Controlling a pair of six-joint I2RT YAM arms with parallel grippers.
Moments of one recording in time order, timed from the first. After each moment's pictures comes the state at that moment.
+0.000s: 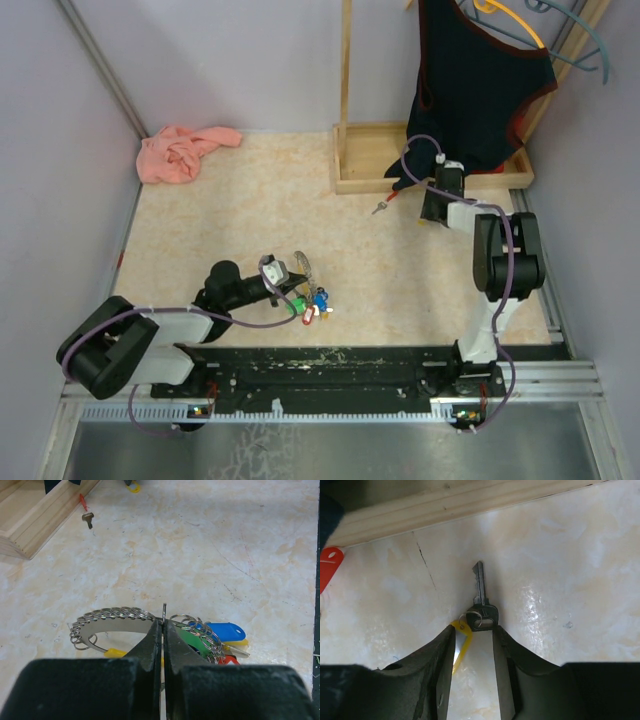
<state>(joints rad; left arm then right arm) -0.63 1.30 0.18 1.00 0.54 0.23 0.04 1.86 1.07 -0.01 0.13 0.20</state>
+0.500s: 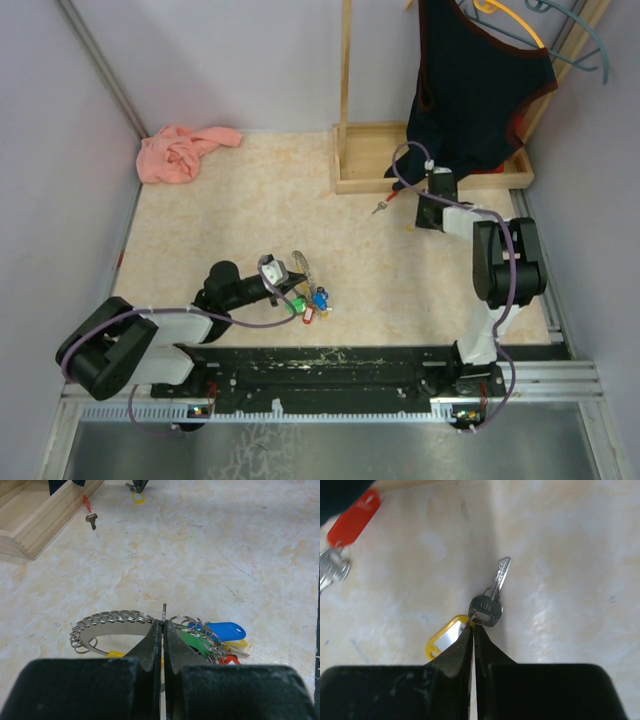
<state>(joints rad) -0.63 1.30 0.18 1.00 0.53 0.23 0.08 1.84 1.05 -0.06 0.06 0.19</state>
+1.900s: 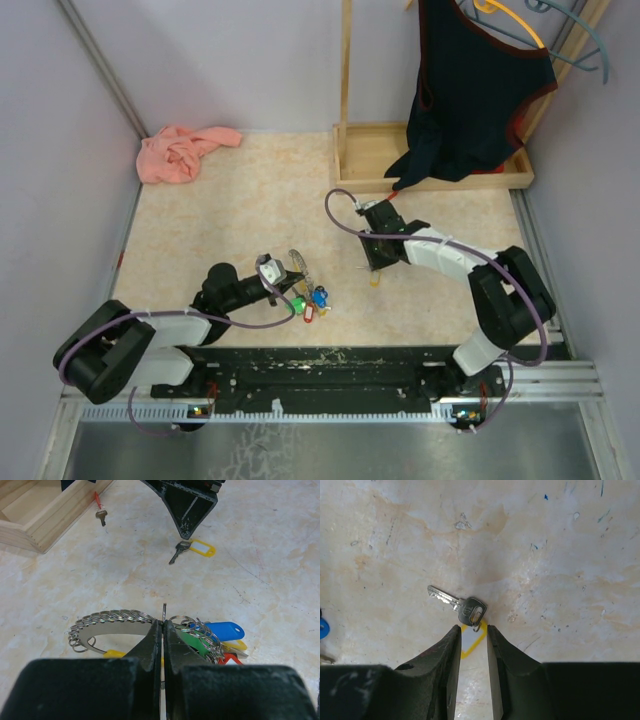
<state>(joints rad) -0.63 1.27 0.16 1.01 0.48 0.21 0.56 1.56 0.92 -0.42 0.06 0.16</state>
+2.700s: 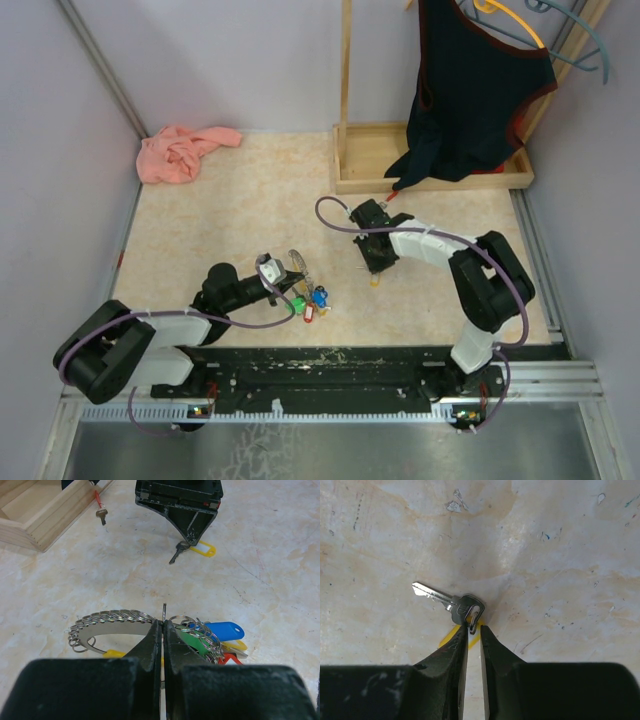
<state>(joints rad) -0.63 1.27 0.16 1.01 0.48 0.20 0.60 1.70 1.05 -0.57 0.11 0.14</state>
